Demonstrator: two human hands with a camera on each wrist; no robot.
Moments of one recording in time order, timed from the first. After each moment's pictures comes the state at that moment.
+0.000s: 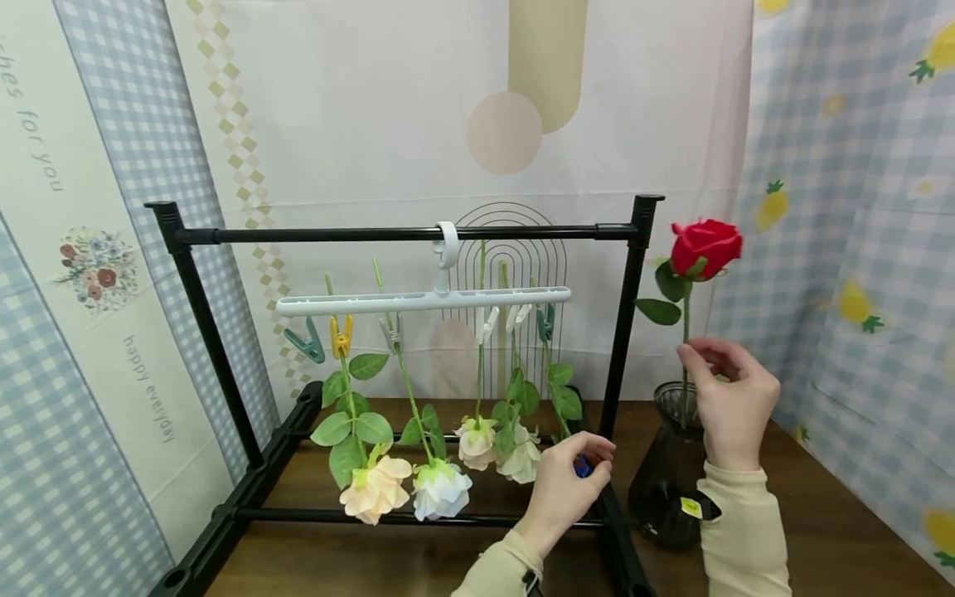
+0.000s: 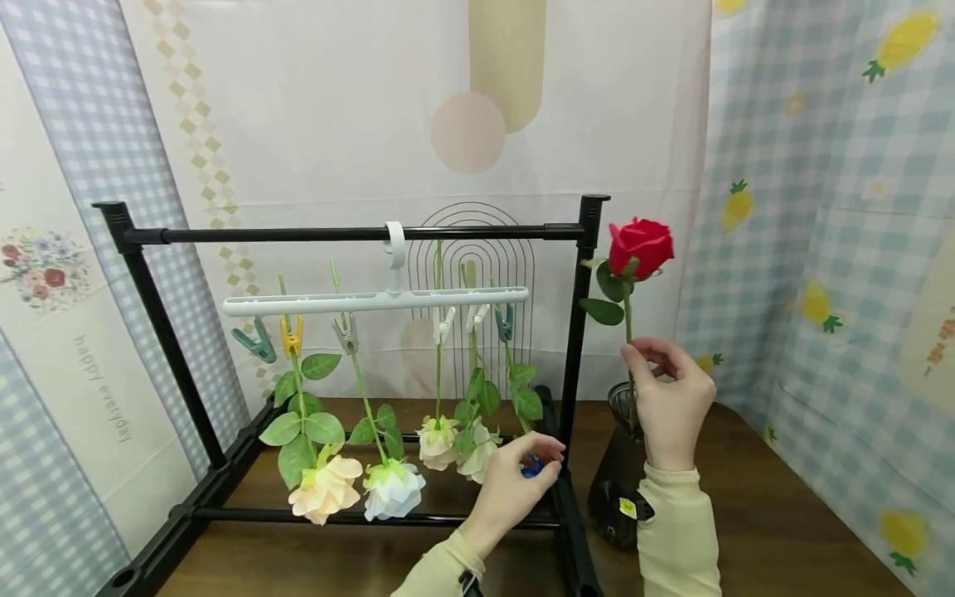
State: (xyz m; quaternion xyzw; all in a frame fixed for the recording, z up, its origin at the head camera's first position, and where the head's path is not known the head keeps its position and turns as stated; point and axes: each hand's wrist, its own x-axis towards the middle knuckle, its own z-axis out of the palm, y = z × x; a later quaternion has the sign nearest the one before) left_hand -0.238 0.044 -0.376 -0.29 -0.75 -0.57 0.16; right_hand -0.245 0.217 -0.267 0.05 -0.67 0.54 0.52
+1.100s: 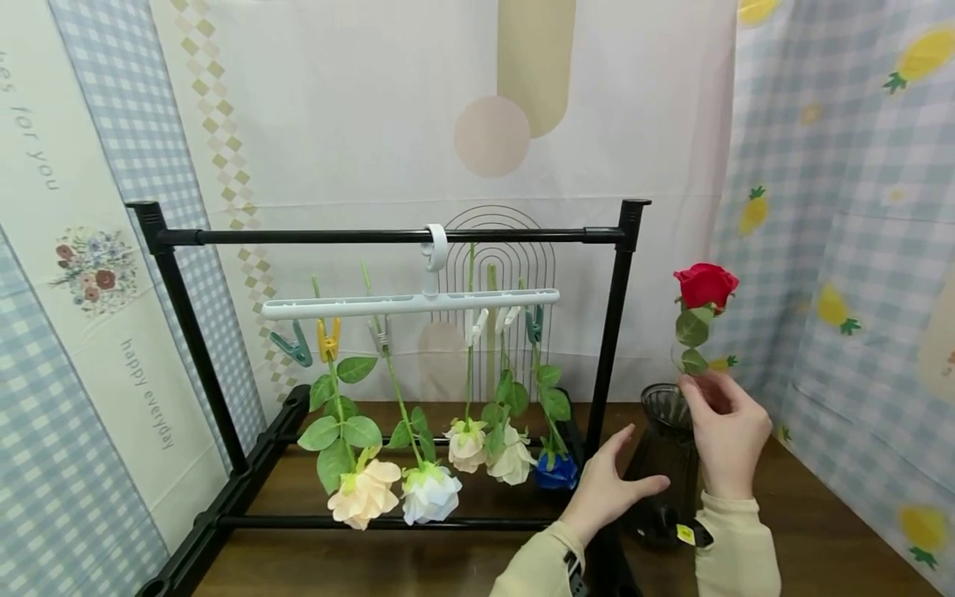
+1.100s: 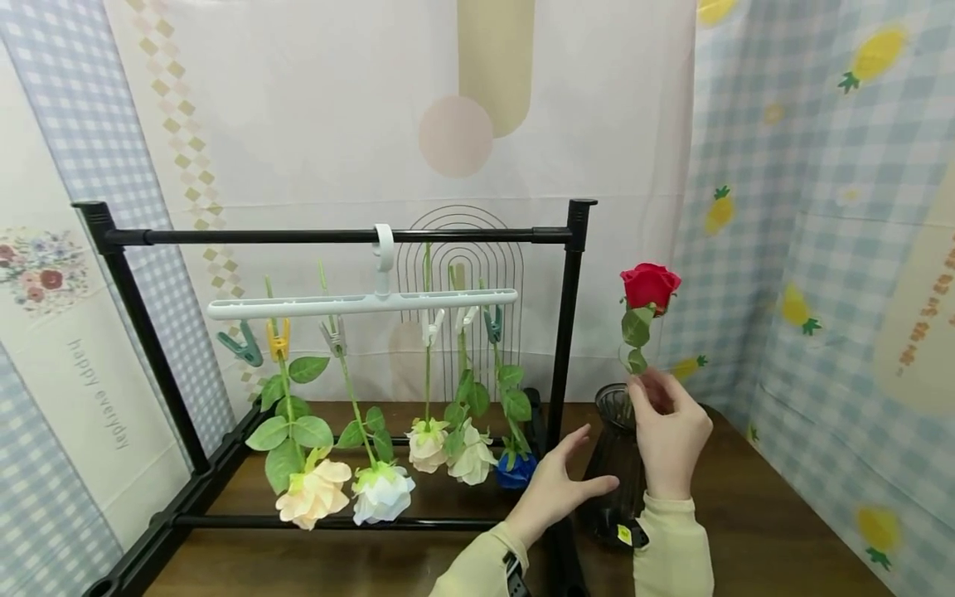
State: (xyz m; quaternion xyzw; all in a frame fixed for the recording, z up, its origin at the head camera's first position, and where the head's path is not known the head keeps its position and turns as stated) left_hand -0.249 0.108 -0.379 -0.19 -0.78 -0.60 -0.03; right_hand -0.236 0.232 -0.300 -0.04 -0.71 0.50 0.49
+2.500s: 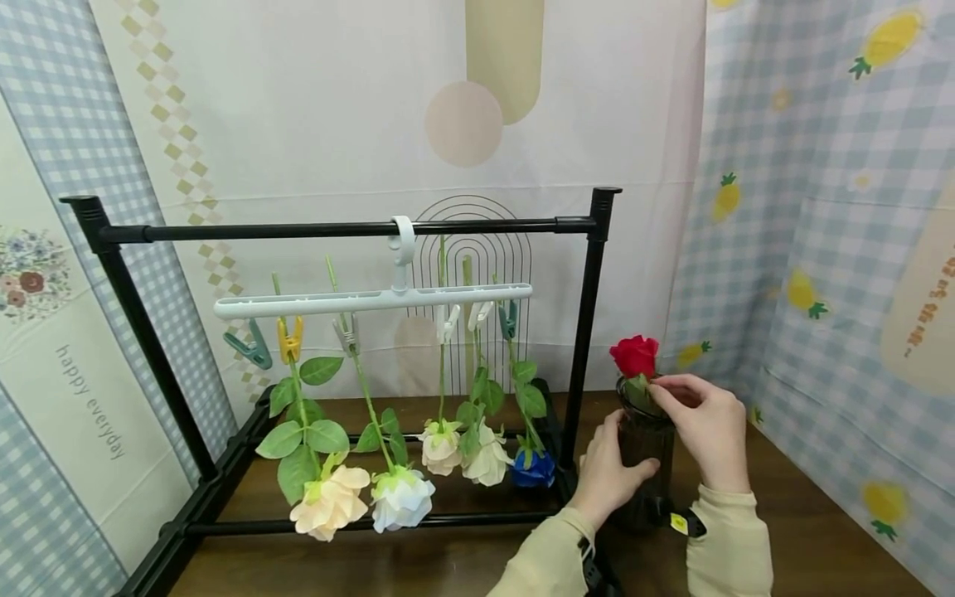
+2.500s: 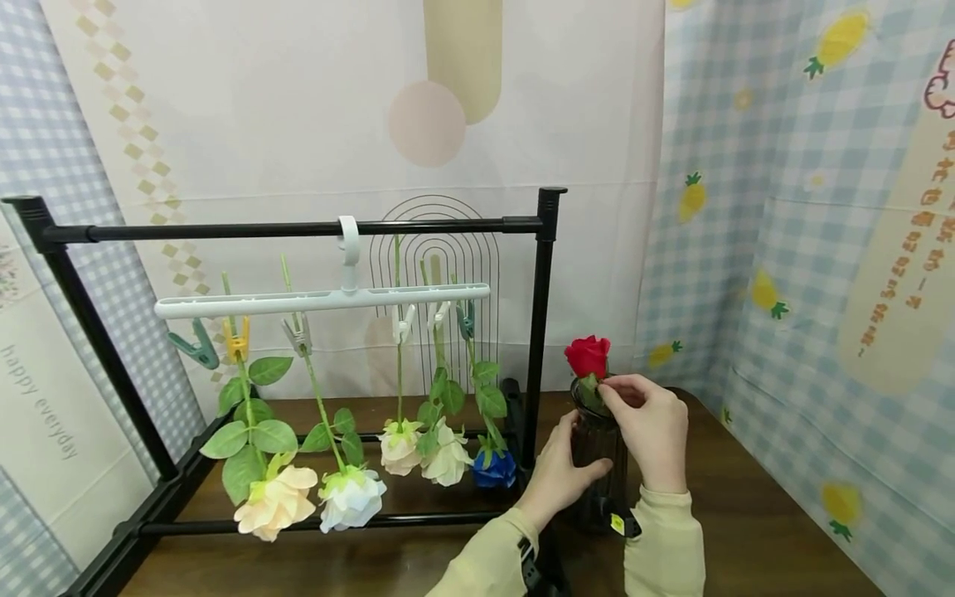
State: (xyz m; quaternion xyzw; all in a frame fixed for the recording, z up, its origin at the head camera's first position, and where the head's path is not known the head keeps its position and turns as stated) left_hand -0.258 0.146 -0.384 -0.20 -0.84 -0.51 0.07; right_hand -0.226 0.256 -0.302 -0.03 -0.85 0.35 0.39
